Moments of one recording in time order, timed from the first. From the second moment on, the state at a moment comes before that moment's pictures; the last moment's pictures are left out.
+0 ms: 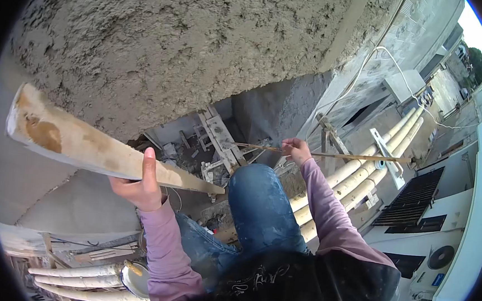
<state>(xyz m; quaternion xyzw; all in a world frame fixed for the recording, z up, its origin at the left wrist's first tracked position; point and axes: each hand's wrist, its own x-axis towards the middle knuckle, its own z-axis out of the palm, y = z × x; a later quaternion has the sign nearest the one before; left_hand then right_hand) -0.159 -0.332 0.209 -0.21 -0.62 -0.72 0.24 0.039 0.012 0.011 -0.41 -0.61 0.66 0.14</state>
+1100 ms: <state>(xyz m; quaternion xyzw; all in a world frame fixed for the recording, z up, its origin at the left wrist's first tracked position) -0.337 -0.531 0.019 0.30 -0.33 -0.89 0.01 -0.071 0.107 0.037 -0.40 -0.29 0.68 0.54</state>
